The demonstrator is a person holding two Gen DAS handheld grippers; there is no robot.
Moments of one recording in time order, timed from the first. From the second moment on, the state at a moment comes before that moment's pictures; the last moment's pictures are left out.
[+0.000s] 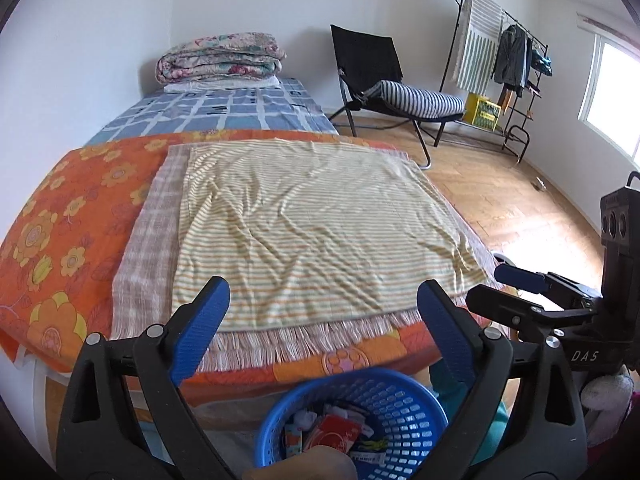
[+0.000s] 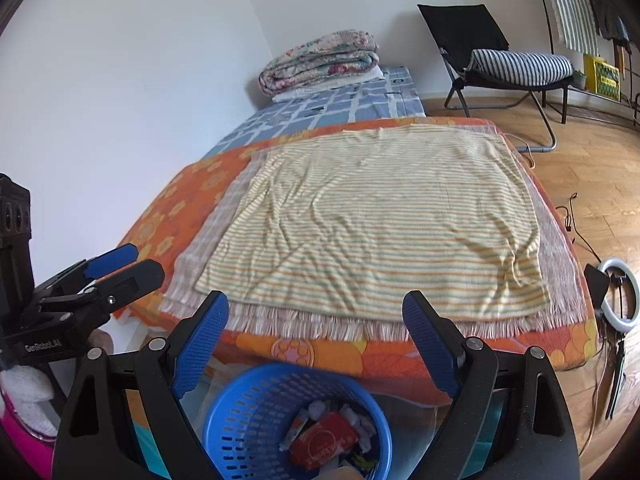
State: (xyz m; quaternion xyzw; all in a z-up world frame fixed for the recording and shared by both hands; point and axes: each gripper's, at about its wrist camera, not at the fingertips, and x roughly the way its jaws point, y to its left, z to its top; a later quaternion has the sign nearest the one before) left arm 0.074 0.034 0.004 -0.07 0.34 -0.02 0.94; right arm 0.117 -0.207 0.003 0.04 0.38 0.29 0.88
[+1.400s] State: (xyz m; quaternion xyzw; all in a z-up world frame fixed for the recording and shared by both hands) left arm 0.095 0.053 -0.013 -0.08 0.35 0.04 0.93; right arm 0.135 -0.194 -0.009 0.06 0.39 0.28 0.87
